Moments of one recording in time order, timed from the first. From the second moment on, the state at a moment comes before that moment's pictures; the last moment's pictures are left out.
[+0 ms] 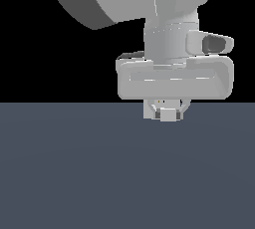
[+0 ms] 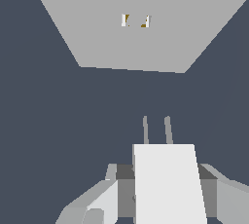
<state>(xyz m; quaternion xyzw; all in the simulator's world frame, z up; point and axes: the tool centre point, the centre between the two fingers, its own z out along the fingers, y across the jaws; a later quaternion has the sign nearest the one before) -0.031 -0.085 0.073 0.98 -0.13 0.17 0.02</state>
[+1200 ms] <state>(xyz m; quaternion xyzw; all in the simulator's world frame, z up) -0.007 -0.071 0.100 0.97 -0.16 0.17 0.03</state>
